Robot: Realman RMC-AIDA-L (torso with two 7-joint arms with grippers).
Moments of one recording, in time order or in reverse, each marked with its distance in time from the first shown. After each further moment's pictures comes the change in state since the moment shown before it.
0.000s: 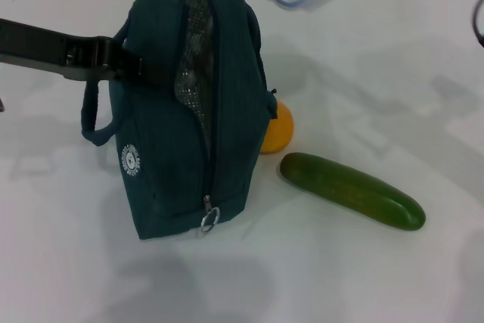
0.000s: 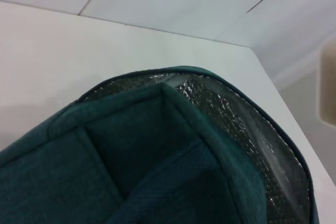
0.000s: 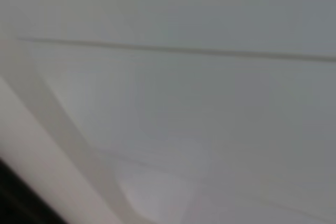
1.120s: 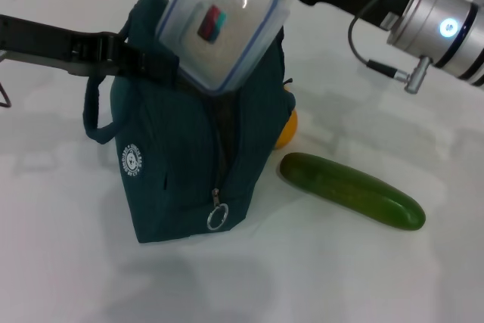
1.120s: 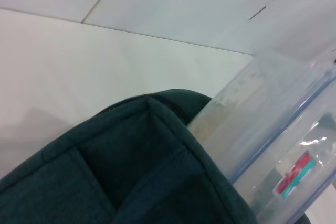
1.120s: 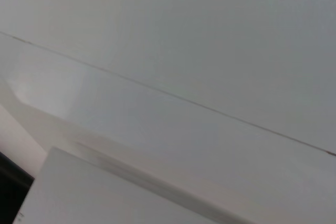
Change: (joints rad) left arm -0.014 0.001 -0.009 -0.046 0.007 -0.035 0.029; right arm 0.173 0.000 -0.045 0.062 -0.242 0.306 -0.096
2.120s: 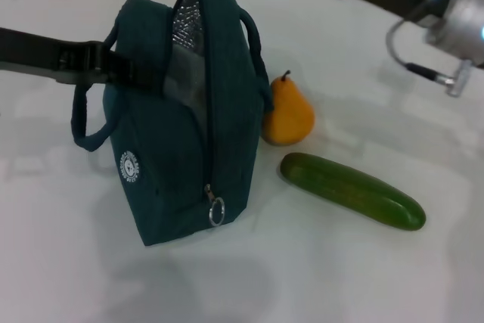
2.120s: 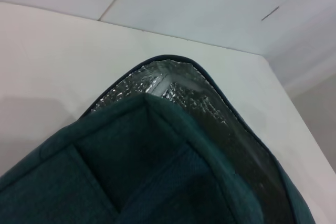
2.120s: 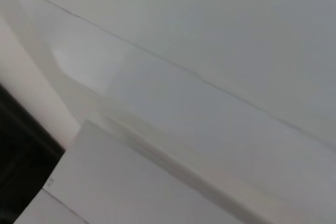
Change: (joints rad) left arm 0.029 0.009 0.000 -0.005 0.004 -0.010 0.012; right arm -0.093 0.000 0.009 -0.174 -0.072 -0.130 -0.009
